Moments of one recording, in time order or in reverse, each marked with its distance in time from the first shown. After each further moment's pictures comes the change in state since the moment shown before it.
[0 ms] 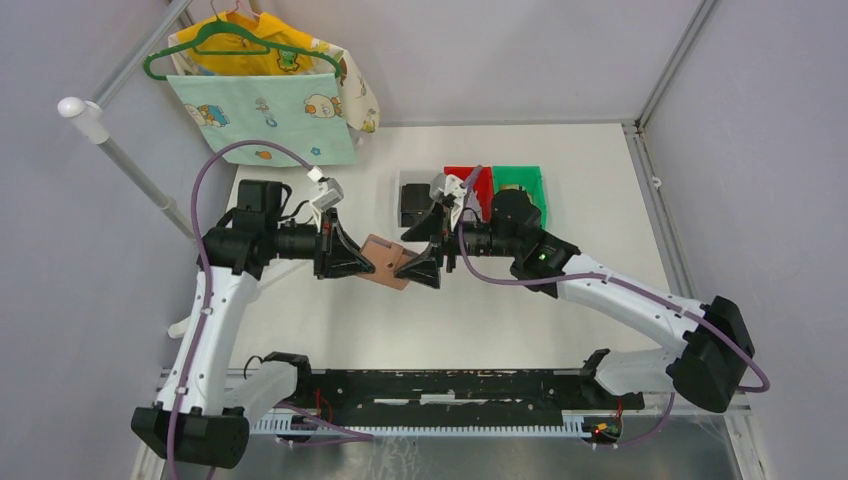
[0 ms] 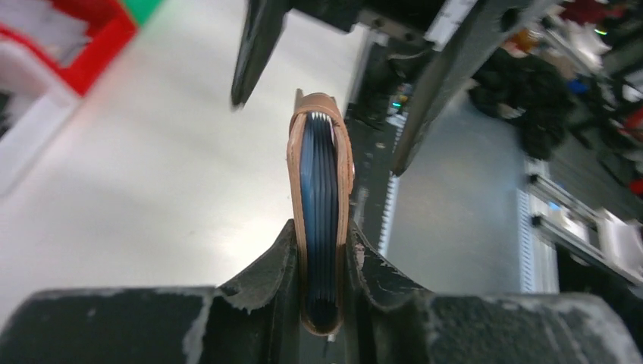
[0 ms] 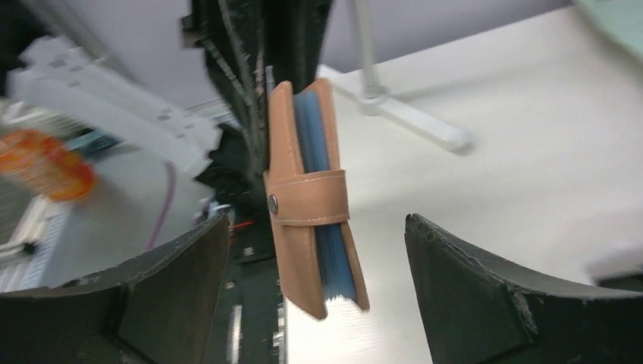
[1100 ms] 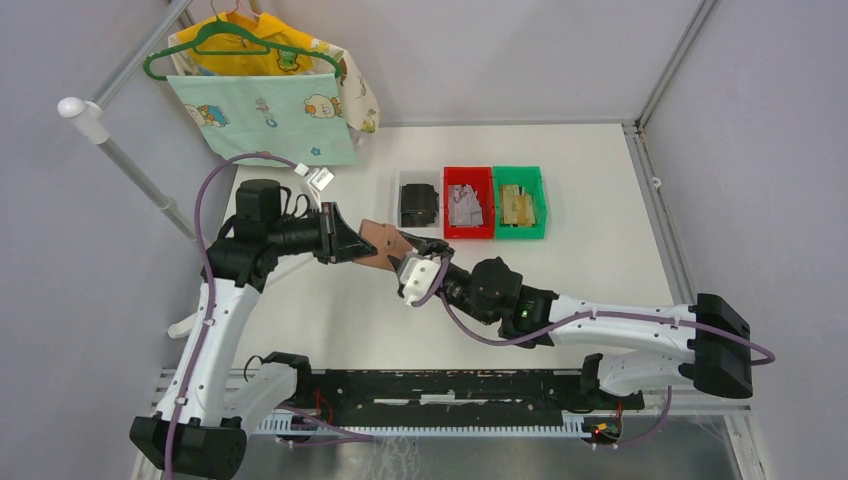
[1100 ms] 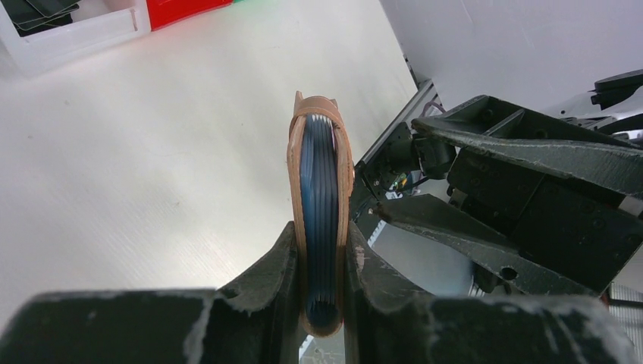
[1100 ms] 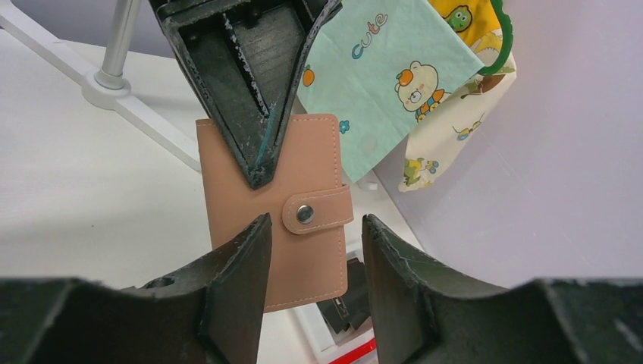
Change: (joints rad) left arm -0.024 -0.103 -0.142 0.393 -0.365 -0.771; right arm 0.409 -0.050 -0.132 0.200 0.992 -0.872
